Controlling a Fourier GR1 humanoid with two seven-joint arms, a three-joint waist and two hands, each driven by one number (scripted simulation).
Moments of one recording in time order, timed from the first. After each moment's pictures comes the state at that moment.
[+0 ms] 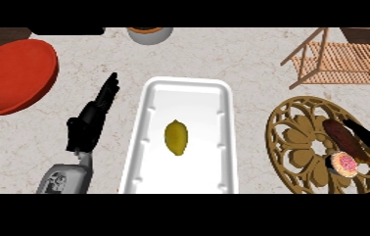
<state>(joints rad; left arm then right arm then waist) -0.15 0.11 -0.06 -1.49 -0.12 0.01 0.05 0.15 -0.36 -0.30 -1.80 0.71 0.60 0.12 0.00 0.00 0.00</state>
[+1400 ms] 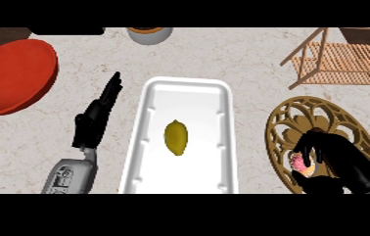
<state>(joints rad) -0.19 0.08 -0.02 -1.41 -0.15 -0.01 0.00 0.10 -0.18 -0.11 -1.82 0.86 0.50 0.08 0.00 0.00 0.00</state>
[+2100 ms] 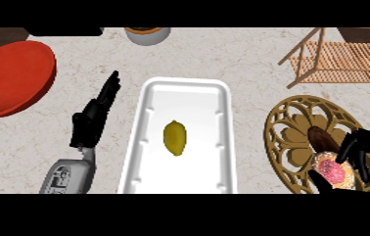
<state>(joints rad) -0.19 0.08 -0.01 -1.43 -0.15 -0.01 0.02 0.07 -0.02 -0.30 -2.22 0.42 0.52 0.29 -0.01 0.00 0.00</state>
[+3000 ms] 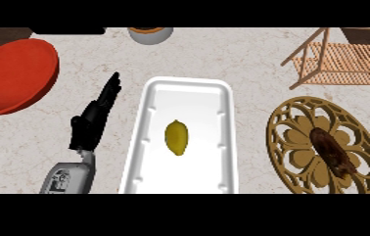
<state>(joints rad) -0.17 0.07 -0.02 -1.46 -0.15 -0.02 0.04 -0.33 -0.43 -0.68 -2.17 0.24 0.42 0.66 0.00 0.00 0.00</state>
